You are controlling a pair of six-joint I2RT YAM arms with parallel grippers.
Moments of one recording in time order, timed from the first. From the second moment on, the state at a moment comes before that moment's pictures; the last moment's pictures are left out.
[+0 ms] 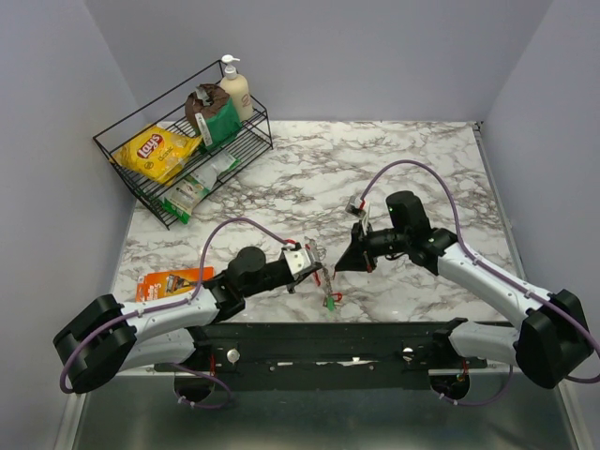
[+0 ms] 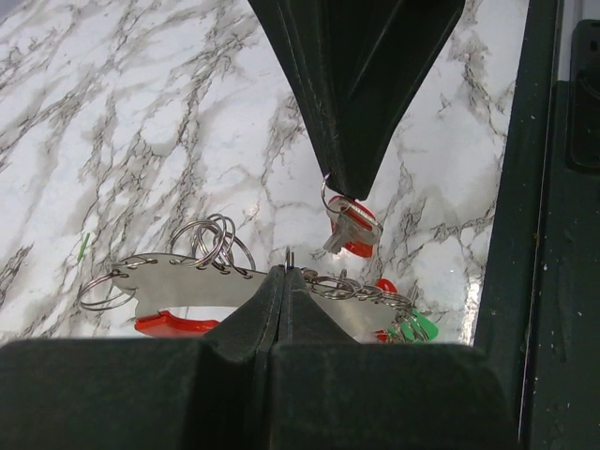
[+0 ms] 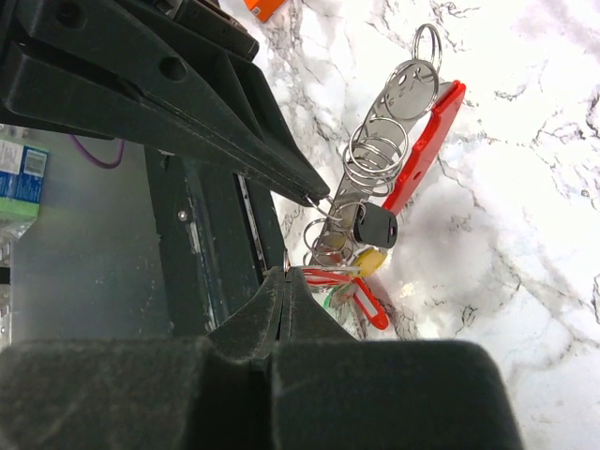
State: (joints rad) left arm -0.92 1.08 0.34 0.59 0.27 0.16; right arm 0.56 1.18 0.75 -0.23 -0.86 0.03
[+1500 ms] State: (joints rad) left arm -0.92 1.07 0.13 1.07 0.34 0.16; right arm 0.56 1.25 0.75 -0.10 -1.04 0.04
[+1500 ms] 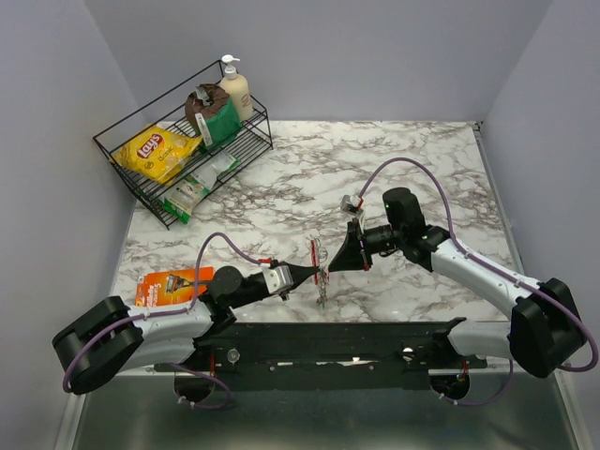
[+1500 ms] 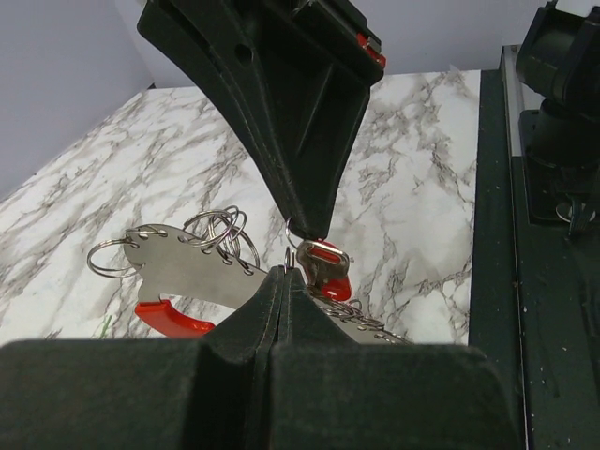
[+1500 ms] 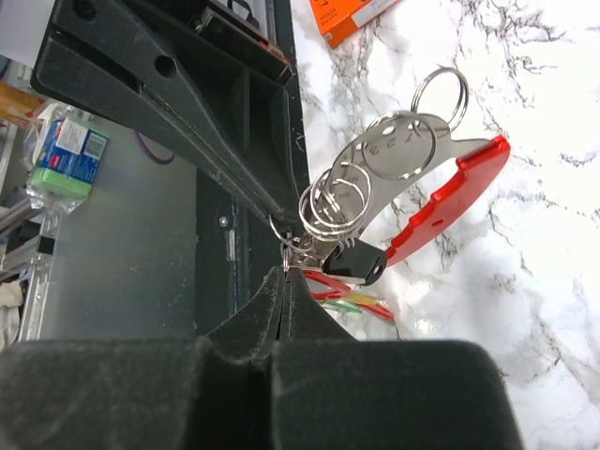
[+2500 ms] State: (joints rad) left arm -0.92 1.08 0.13 1.13 0.36 0.12; right arm 0.56 1.29 0.75 -0.07 -1.05 0.05
